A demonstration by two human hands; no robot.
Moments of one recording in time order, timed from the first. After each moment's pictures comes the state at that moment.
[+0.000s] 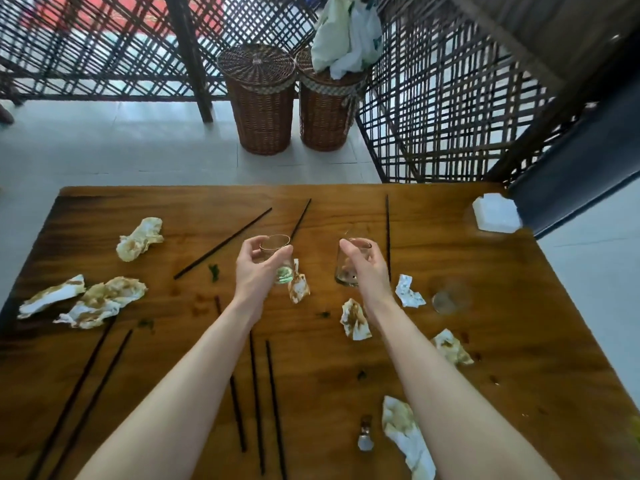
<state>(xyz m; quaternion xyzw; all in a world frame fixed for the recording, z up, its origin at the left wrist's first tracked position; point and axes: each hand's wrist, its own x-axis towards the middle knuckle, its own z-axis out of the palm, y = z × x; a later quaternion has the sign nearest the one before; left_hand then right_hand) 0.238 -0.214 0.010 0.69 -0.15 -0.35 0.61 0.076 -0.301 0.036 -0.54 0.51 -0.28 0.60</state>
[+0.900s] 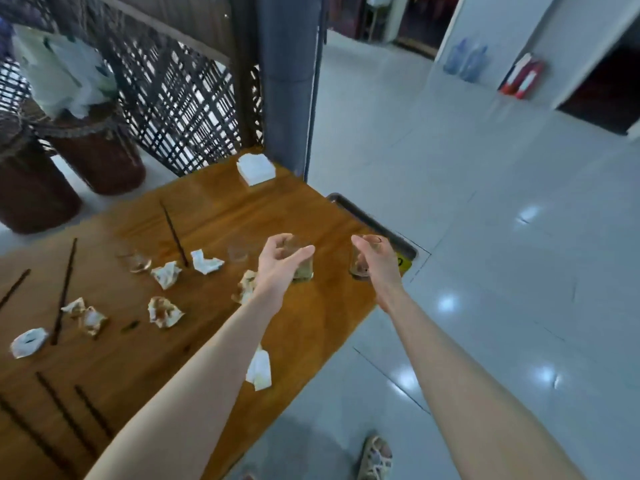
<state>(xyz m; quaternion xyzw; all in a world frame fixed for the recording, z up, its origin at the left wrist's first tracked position) -0.152 -0.233 0.077 0.57 -0.39 -0.58 0.43 -0.328 -0.211 0.087 -0.37 0.68 -0.48 0.41</state>
